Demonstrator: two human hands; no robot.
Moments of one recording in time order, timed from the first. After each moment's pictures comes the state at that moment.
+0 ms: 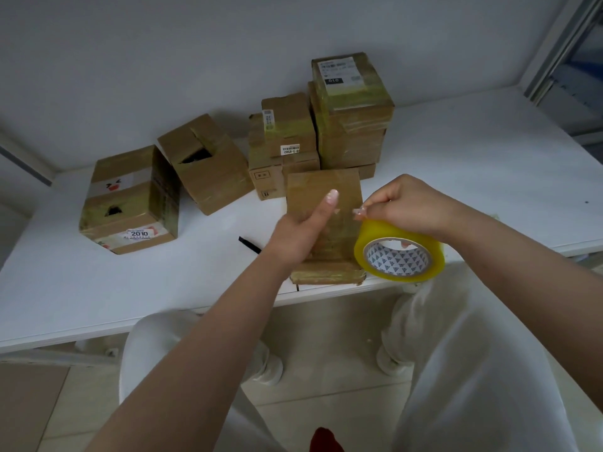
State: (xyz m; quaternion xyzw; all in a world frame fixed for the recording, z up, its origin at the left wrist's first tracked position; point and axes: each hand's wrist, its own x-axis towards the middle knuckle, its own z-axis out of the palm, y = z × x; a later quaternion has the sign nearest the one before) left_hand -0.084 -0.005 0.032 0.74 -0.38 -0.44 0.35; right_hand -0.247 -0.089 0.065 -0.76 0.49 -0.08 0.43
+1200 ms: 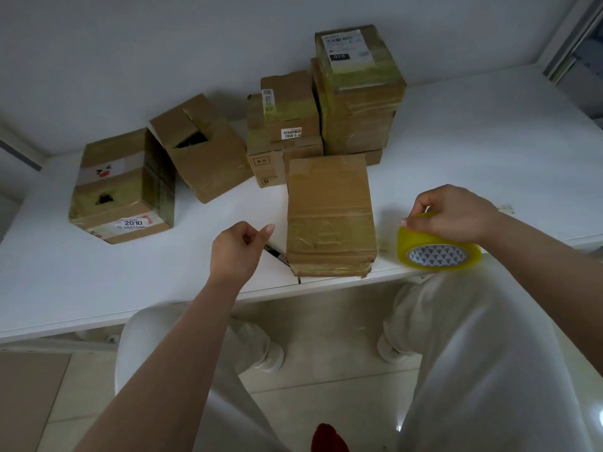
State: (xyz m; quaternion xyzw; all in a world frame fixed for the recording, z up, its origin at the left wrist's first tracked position) left_hand 0.005 0.023 -0.048 0.84 -0.41 -0.19 0.32; right_hand -0.296 -0.127 -0.002 -0.79 0.54 0.00 0.29
